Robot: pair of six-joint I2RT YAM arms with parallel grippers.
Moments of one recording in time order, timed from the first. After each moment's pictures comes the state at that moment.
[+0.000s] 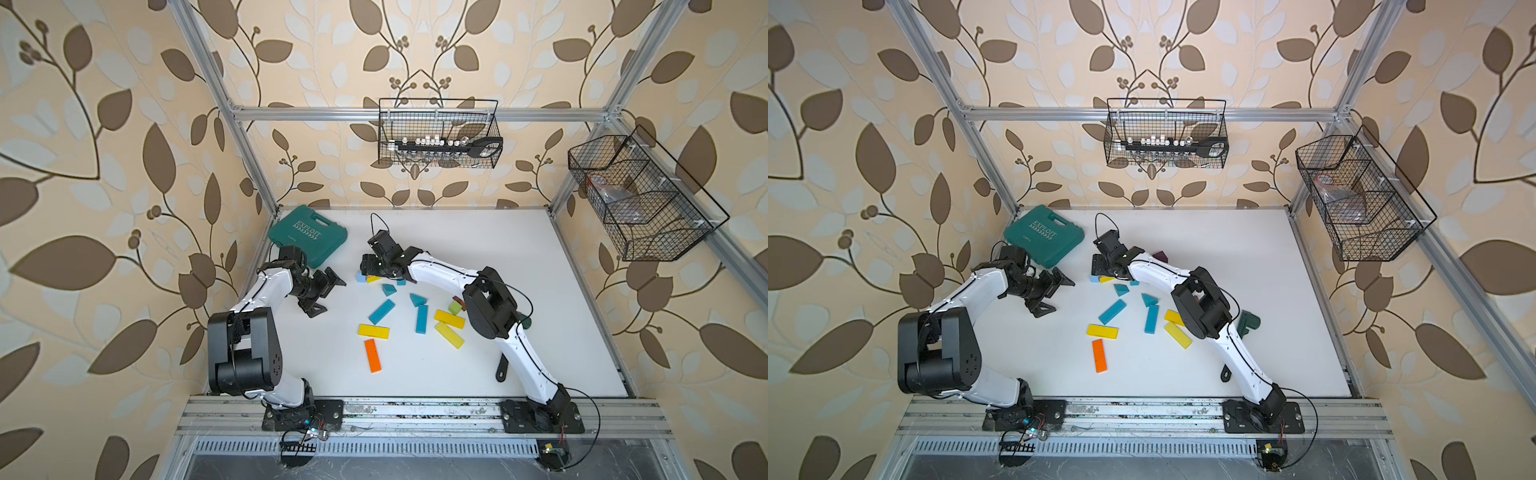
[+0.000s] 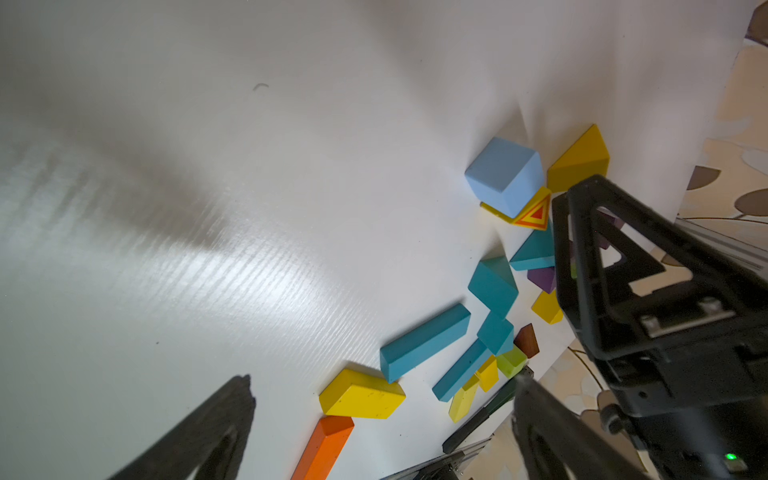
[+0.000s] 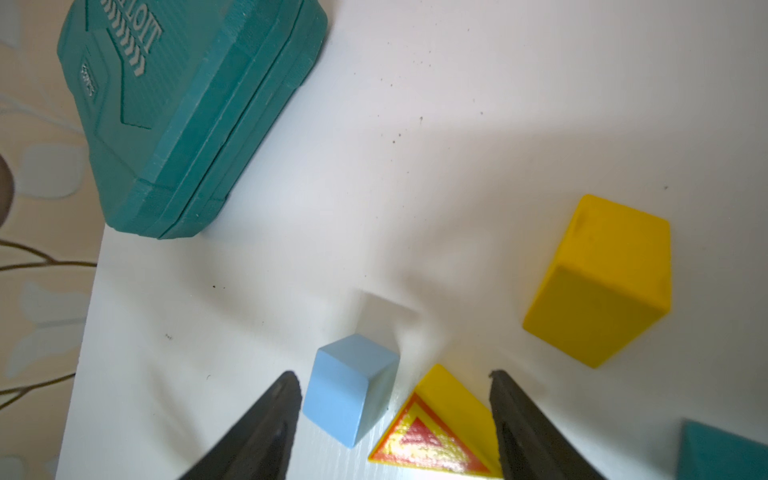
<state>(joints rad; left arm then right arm) 0.09 1.52 0.97 -0.76 0.54 -0.68 0.78 2.43 2.02 -0.43 0.04 0.75</state>
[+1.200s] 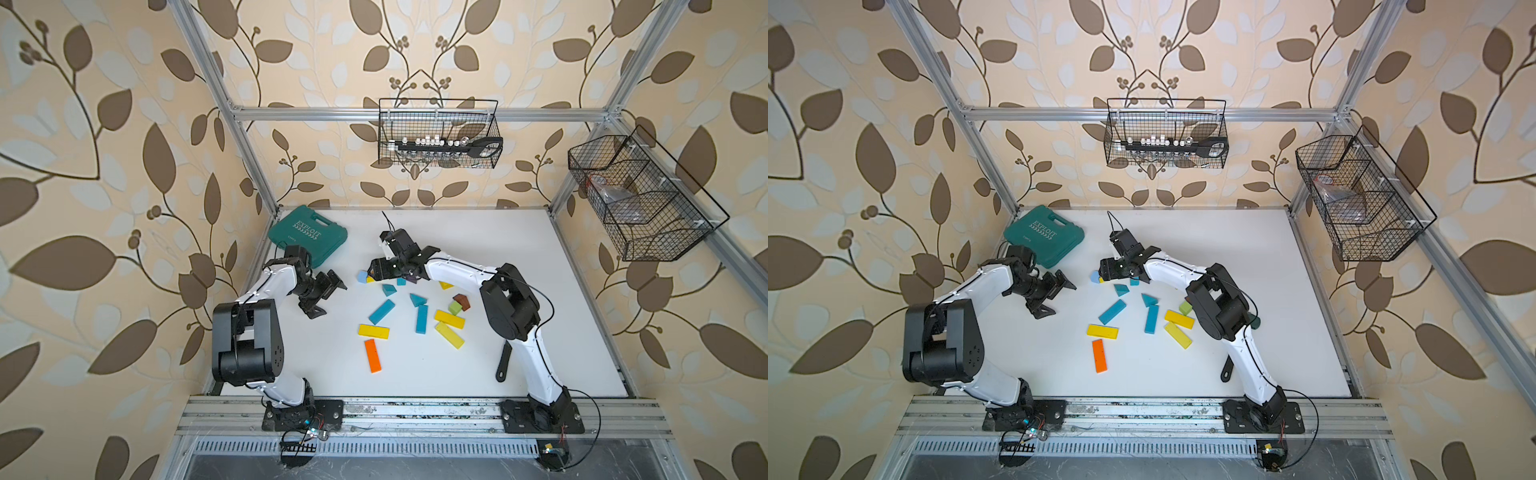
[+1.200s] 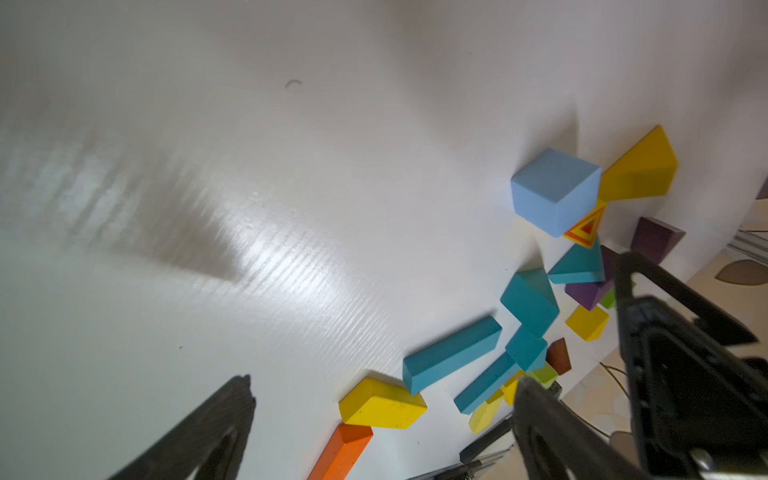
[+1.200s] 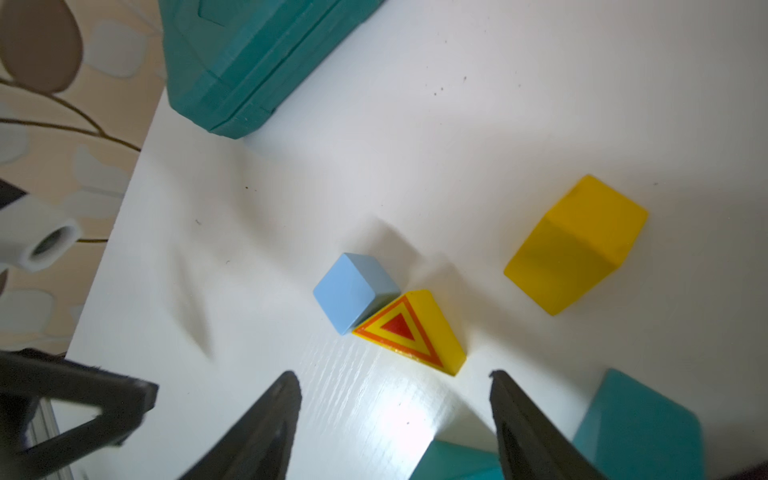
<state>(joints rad) 0.03 1.61 1.04 -0.83 0.43 -0.68 0.72 2.23 1.76 -0.35 -0.16 0.48</state>
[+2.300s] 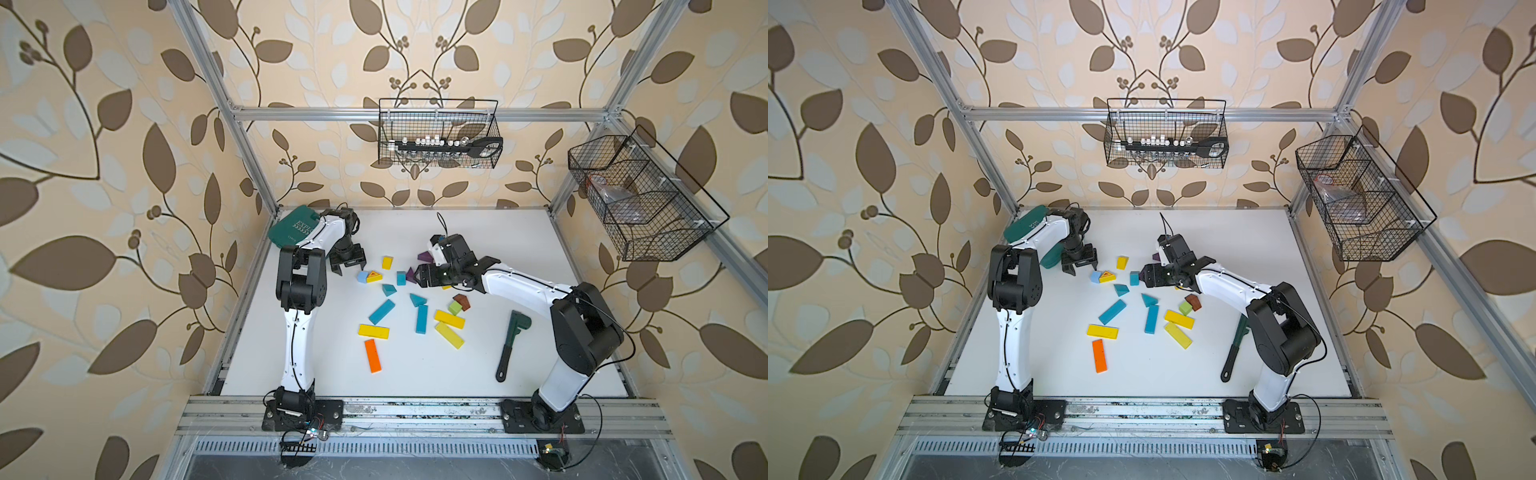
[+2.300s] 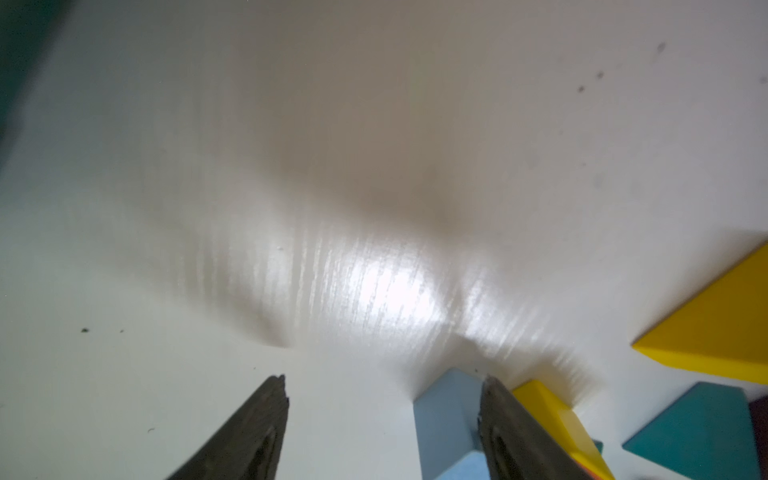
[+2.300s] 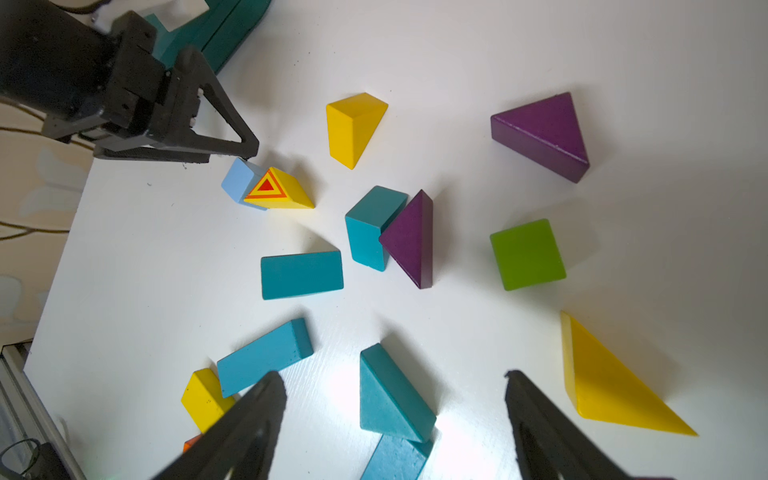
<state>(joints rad) -0.20 2.29 1.91 -1.19 0.08 -0.43 0.55 1.75 1.18 -0.29 -0.15 0.42</state>
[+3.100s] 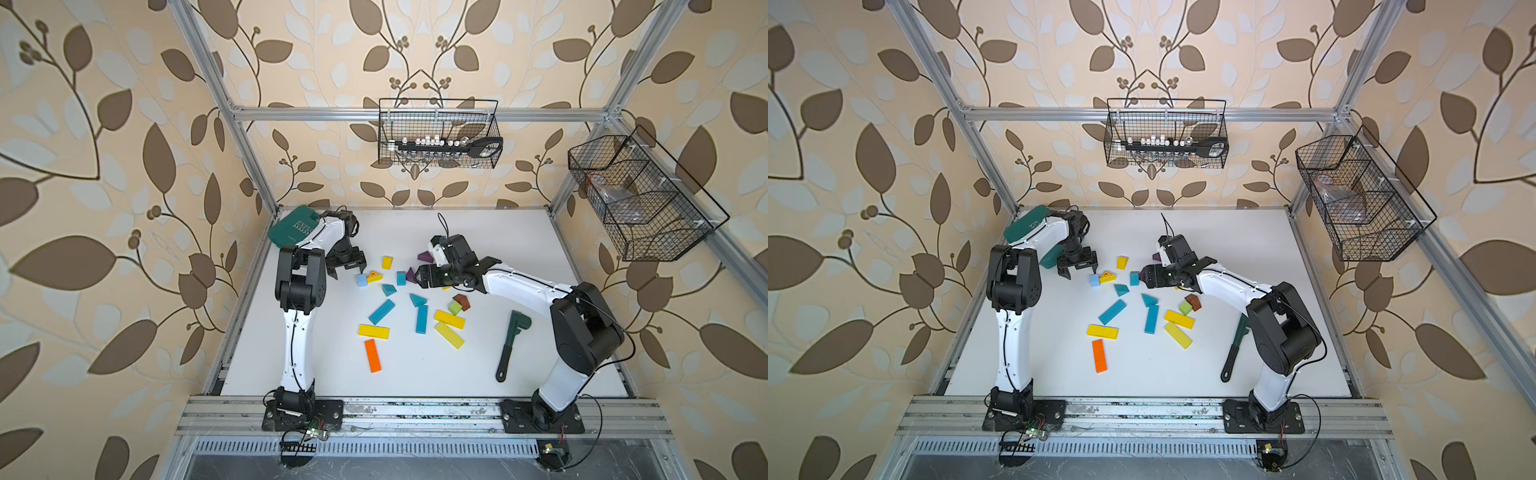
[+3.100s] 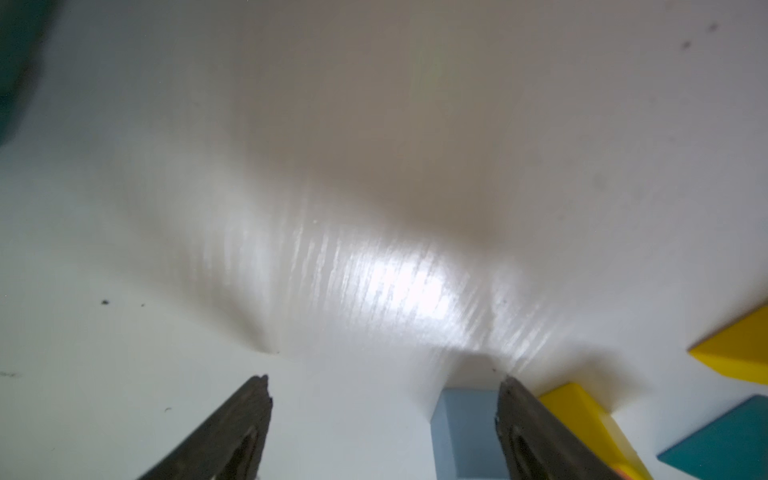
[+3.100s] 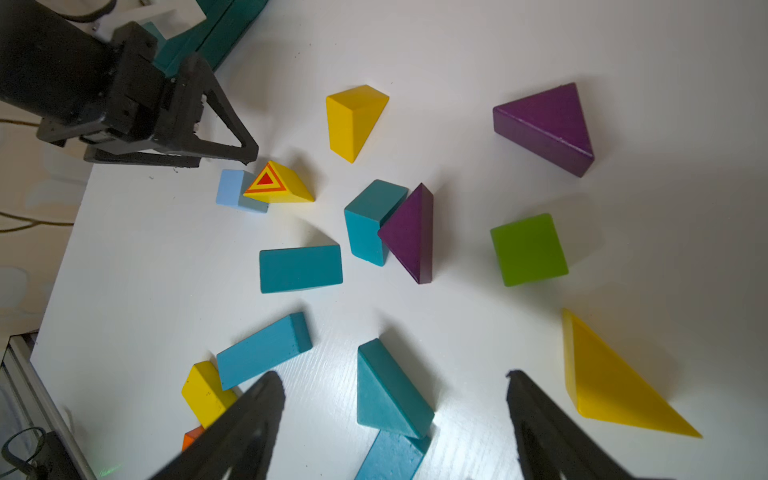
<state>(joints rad) -0.19 2.26 1.88 -1.21 0.04 -0.47 0.54 1.75 1.17 -0.29 -0.17 0.41</state>
